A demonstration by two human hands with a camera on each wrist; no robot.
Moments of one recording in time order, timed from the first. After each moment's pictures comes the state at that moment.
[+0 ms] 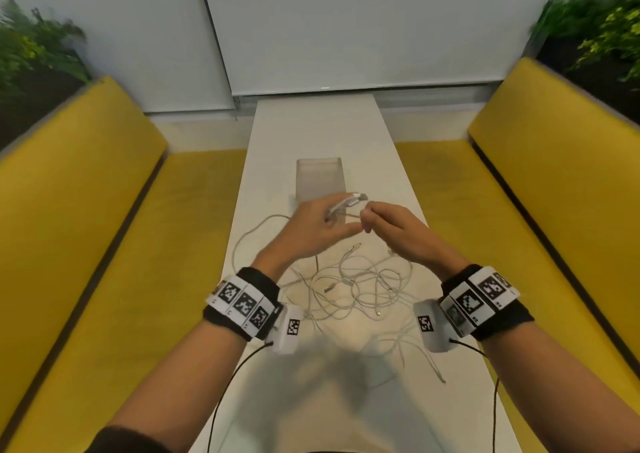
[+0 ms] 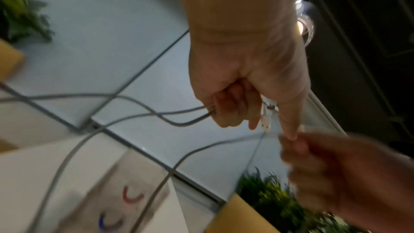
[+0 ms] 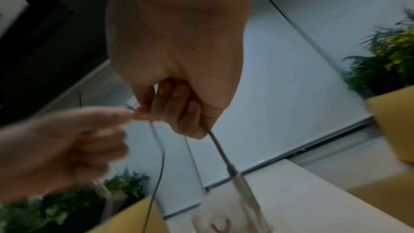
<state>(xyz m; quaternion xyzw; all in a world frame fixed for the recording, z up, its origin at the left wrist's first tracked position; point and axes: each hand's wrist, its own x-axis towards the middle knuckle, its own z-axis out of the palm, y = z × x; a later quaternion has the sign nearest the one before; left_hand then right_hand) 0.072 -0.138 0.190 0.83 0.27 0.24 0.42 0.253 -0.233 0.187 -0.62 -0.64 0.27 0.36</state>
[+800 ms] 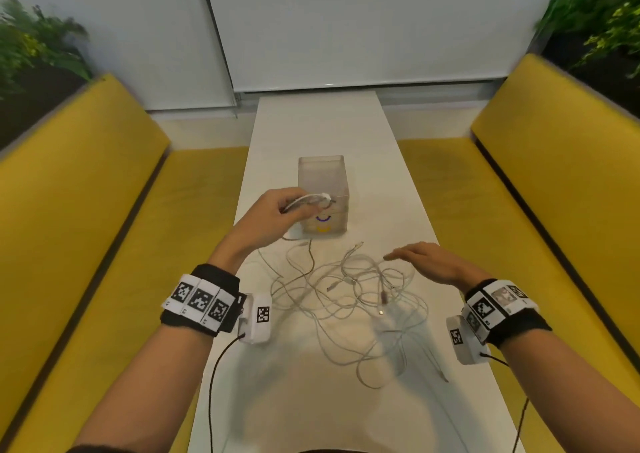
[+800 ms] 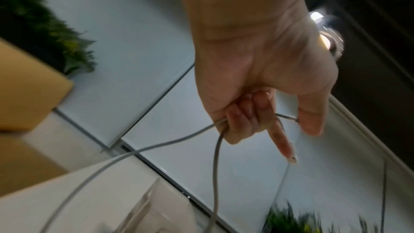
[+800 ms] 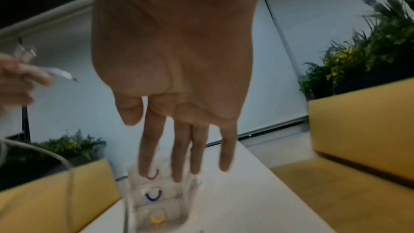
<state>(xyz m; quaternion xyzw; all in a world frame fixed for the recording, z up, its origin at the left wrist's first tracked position) 0.020 -0.111 0.207 0.80 0.31 0.22 0.46 0.311 -0.254 0.114 -0.71 -0.58 0.37 0.16</state>
